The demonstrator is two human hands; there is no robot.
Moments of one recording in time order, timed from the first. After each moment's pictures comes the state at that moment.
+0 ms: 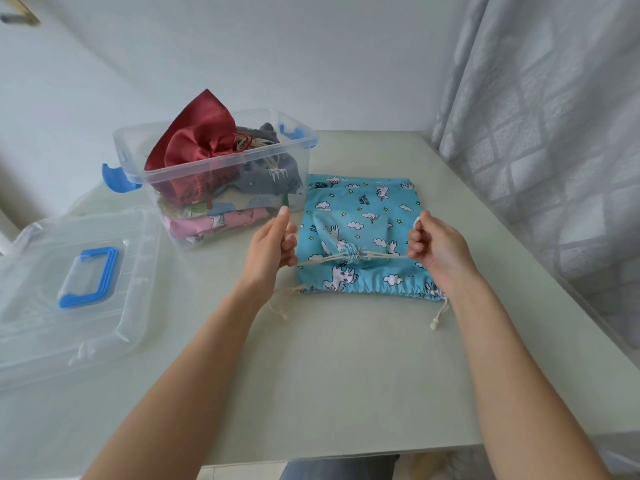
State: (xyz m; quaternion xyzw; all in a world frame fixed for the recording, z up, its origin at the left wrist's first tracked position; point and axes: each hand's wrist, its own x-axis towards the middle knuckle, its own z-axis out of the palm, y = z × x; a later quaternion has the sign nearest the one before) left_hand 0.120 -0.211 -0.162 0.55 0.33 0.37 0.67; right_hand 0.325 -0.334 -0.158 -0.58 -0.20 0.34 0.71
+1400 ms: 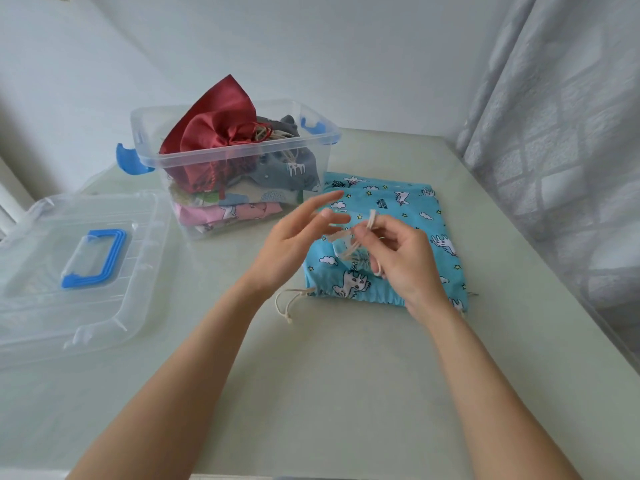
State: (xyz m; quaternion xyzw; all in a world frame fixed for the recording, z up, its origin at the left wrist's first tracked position) left_hand 0.114 -0.225 -0.139 0.73 0.19 0.34 0.56; right_hand 0.251 -0.317 -0.140 -0.63 -0.47 0.21 0.58
